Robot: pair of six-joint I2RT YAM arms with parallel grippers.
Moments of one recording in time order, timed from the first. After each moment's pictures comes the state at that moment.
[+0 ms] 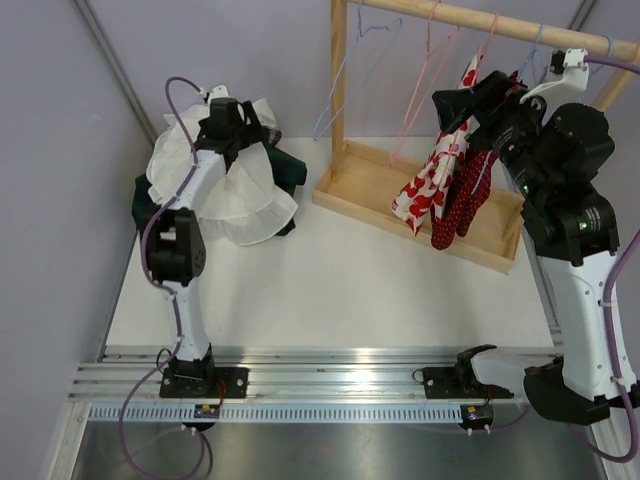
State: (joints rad) left arm -0.13 2.17 1.97 -0.26 -0.18 -0.42; right arm 0.30 1.16 1.77 -0.52 -0.02 0.50
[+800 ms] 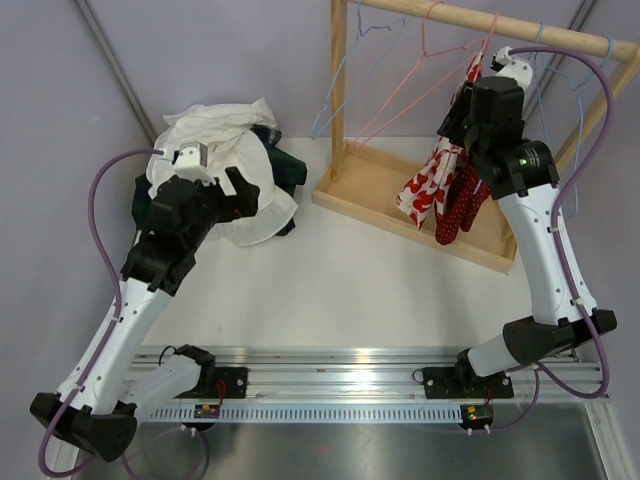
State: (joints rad) left arm -0.36 0.96 1.11 -0.40 -0.11 -0.37; right arm 0.29 1.48 1.95 -0.80 0.41 0.43
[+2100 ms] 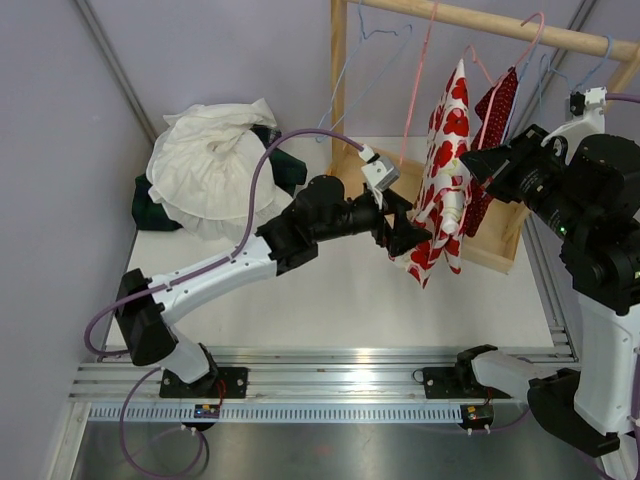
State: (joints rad) left arm -1.00 1.53 1.41 0.11 0.31 -0.27; right arm 0.29 1.13 2.02 -1.04 -0.03 0.64
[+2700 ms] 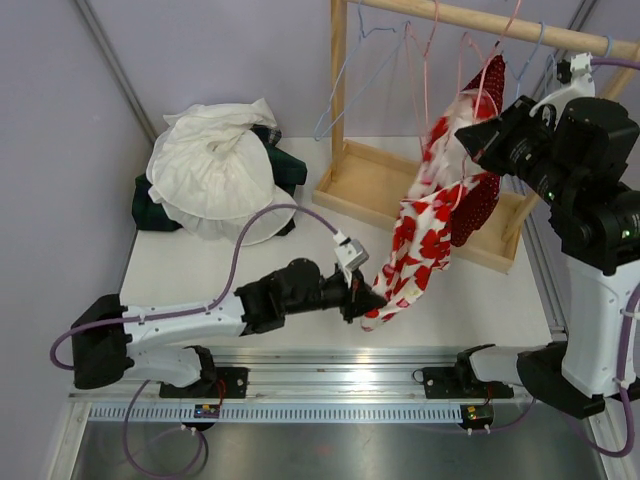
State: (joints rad) left arm -1.15 1.31 0.89 0.29 0.21 -0.40; right arm 0.29 1.27 2.18 -1.11 -0.01 0.60
